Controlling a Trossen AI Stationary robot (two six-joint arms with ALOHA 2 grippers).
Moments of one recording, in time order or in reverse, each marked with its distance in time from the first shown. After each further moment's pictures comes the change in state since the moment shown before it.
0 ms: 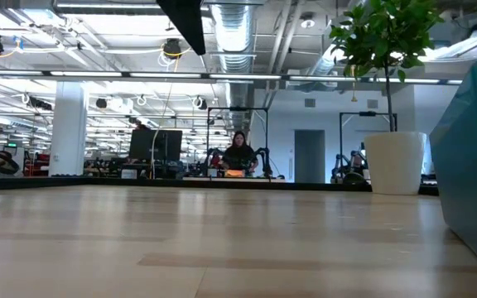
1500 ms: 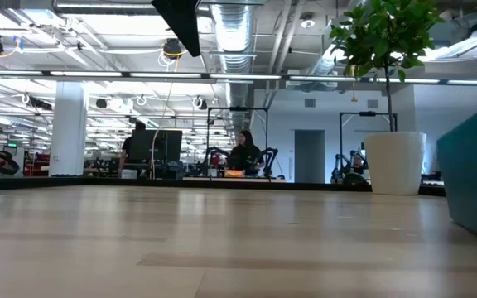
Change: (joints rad) left arm -0.002 0.000 0.000 -0.037 0.000 -0.010; right arm 0.166 0.001 -0.131 -0.465 0.093 0.387
